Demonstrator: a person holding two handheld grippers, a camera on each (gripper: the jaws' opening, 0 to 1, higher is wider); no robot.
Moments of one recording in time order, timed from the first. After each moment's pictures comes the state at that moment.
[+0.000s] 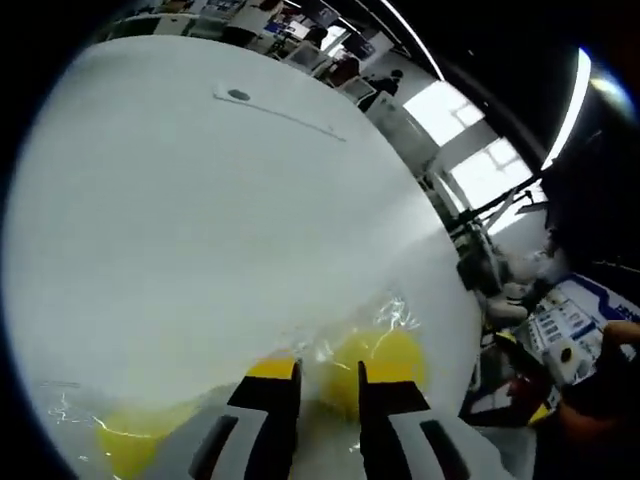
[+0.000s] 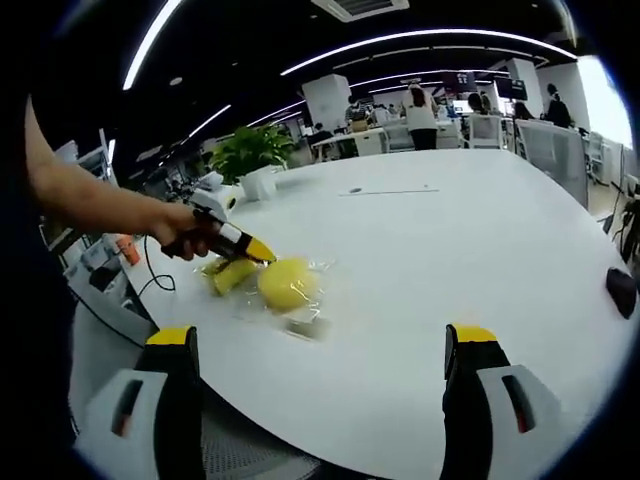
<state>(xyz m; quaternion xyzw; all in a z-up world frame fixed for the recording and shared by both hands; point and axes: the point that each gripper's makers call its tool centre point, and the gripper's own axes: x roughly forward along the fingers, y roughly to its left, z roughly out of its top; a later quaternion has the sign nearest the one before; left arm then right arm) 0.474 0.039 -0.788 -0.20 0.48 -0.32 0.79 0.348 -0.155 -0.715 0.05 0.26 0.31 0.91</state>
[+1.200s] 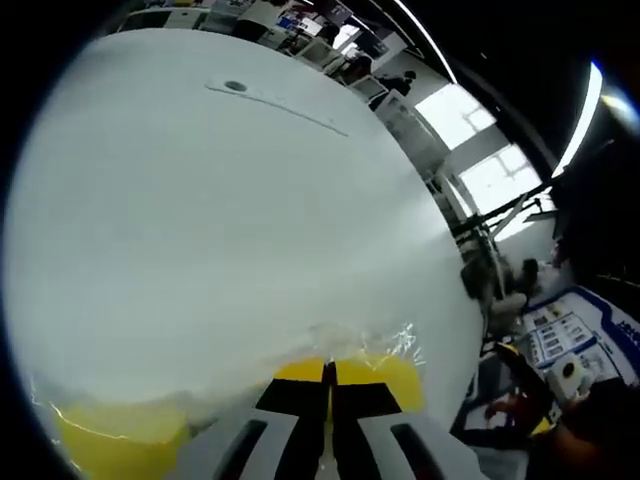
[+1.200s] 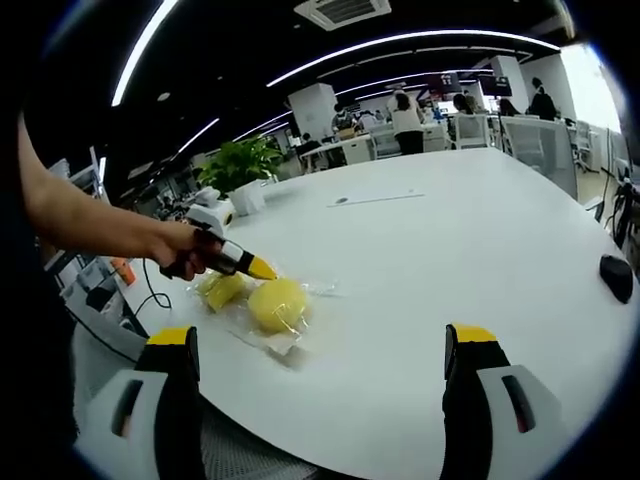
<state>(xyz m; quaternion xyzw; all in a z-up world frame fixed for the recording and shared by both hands) 0.474 0.016 -0.789 -0.22 0.50 -0.29 0.78 0.357 -0.169 -0.703 0.09 0.25 0.28 0.92</state>
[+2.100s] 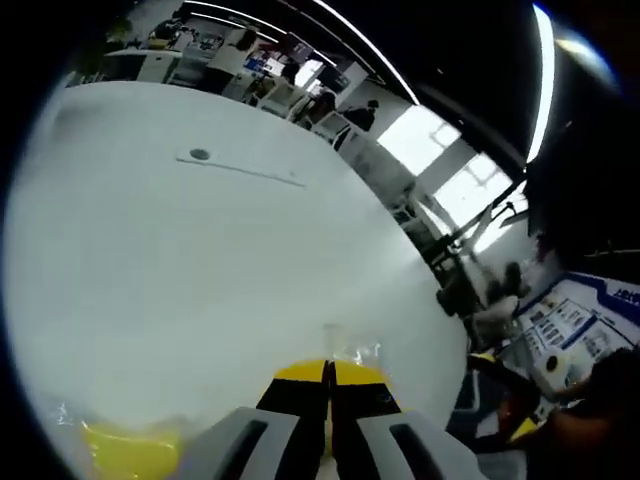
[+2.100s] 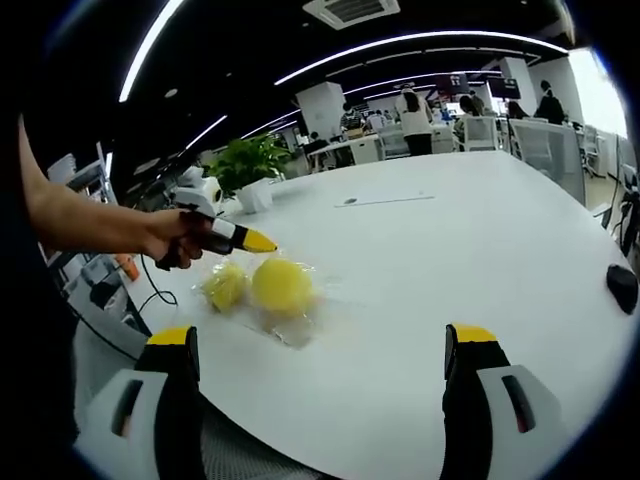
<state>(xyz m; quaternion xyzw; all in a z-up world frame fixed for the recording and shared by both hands) 0.483 0.010 -0.723 -0.21 0.40 -0.33 0.83 0.362 -0.159 -0.701 0.08 0.25 0.30 0.92</state>
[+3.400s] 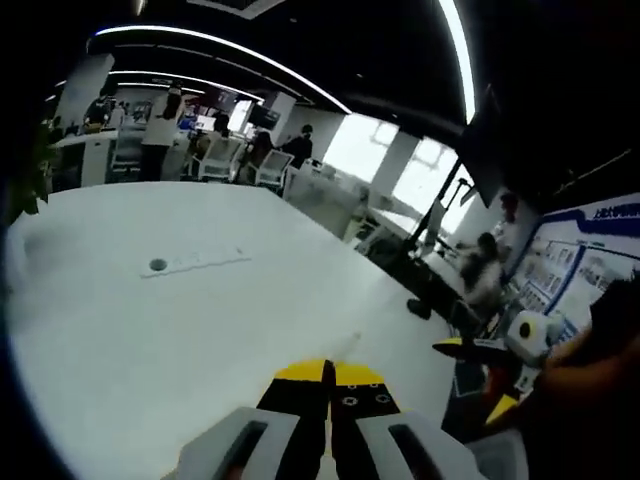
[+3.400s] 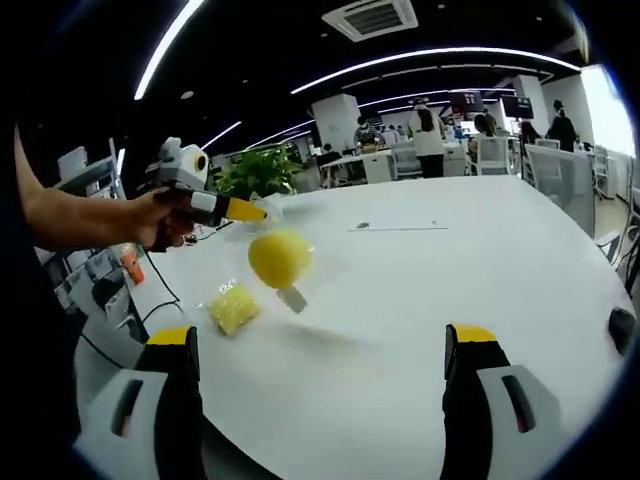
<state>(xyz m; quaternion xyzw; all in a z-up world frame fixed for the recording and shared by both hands) 0.486 0.005 -0.613 -0.11 0.28 -0.41 0.86 0.386 -0.142 -0.661 0.06 0.21 0.32 0.92</state>
